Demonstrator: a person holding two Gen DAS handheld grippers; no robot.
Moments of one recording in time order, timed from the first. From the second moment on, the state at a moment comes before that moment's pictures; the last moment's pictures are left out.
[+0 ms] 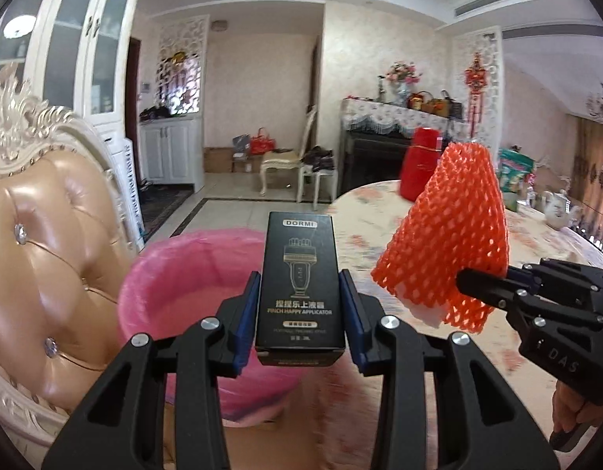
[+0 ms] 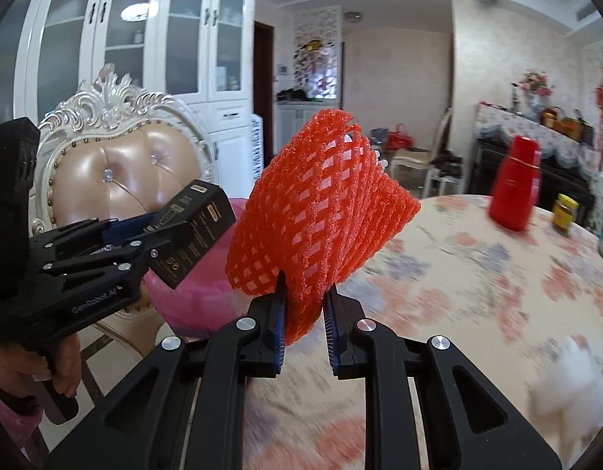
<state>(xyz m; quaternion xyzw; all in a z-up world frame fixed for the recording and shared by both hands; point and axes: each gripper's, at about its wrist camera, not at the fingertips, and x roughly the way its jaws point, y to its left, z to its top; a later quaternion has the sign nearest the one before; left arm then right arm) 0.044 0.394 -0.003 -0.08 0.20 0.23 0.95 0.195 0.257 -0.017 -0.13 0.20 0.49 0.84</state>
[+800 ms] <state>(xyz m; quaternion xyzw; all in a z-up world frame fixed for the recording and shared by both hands) 0.052 0.537 -0.032 -0.17 0.21 0.29 0.92 0.208 0.382 -0.067 -0.20 0.24 0.56 0.77</state>
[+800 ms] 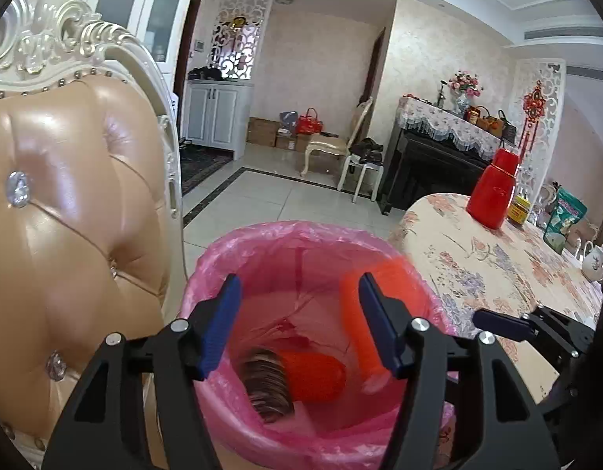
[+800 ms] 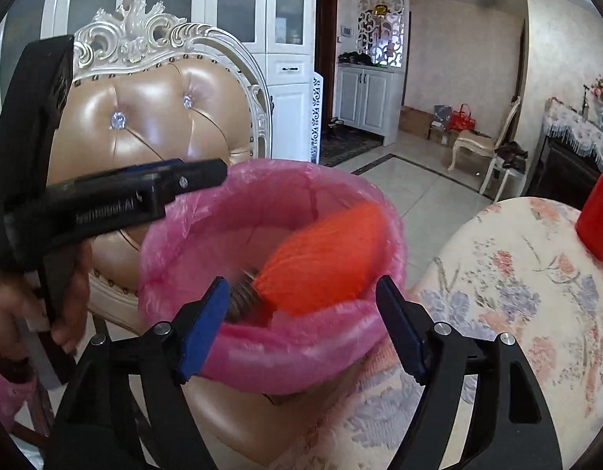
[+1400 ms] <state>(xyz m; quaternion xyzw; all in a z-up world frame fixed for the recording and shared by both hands) 0.059 0.367 -0.022 -0.10 0.19 0.25 0.94 0.219 0.166 -0.058 -0.12 0.25 0.42 0.86</state>
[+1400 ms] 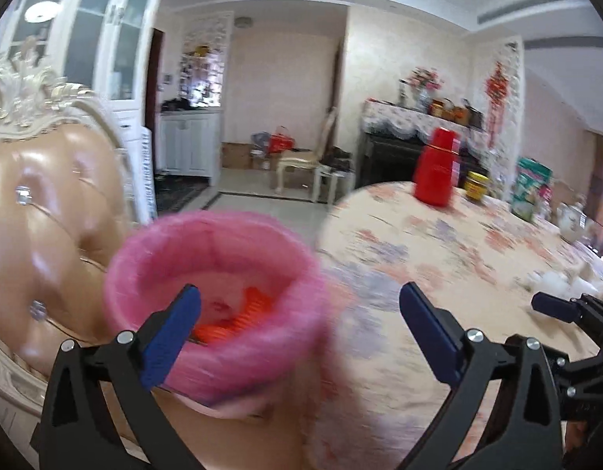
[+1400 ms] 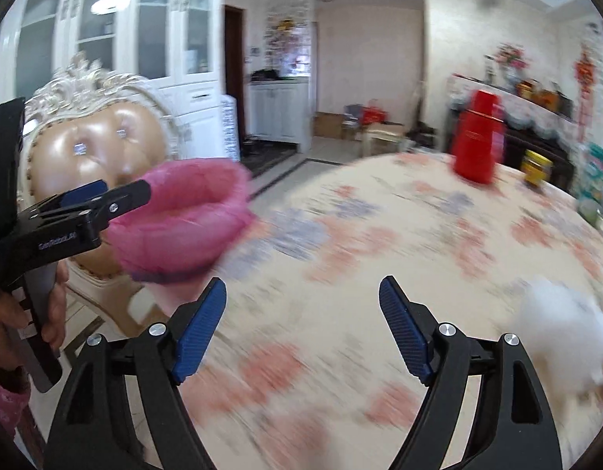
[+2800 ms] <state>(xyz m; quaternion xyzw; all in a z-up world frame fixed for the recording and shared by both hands) 0.256 0.165 -0.059 -0.05 0.33 0.02 0.94 0.332 -0.062 -0.082 0.11 0.28 0.24 0.92</state>
